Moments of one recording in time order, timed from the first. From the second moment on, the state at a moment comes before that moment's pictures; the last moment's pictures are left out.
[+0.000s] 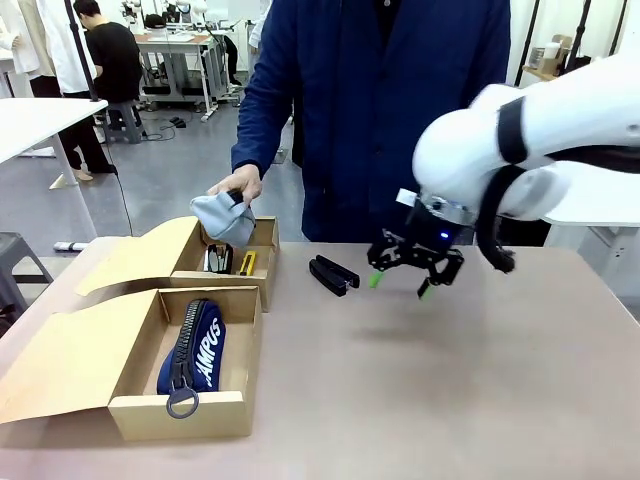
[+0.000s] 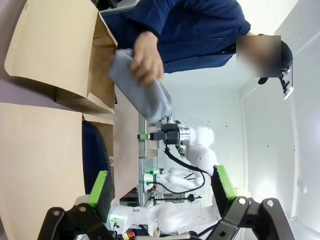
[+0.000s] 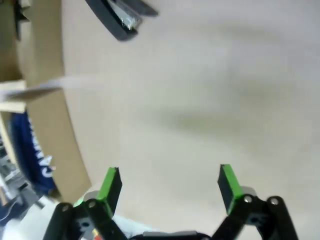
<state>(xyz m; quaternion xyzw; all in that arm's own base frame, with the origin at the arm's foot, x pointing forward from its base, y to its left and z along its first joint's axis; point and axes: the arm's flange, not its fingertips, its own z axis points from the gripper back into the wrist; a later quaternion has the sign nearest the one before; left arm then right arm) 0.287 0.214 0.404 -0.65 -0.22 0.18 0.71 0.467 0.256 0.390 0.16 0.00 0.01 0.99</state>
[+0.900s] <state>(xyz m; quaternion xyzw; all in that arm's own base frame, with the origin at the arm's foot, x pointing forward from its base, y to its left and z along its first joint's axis) 0.287 0.214 0.404 -0.65 -0.22 0.18 0.71 0.559 0.411 0.353 0.04 -0.06 0.10 0.99</state>
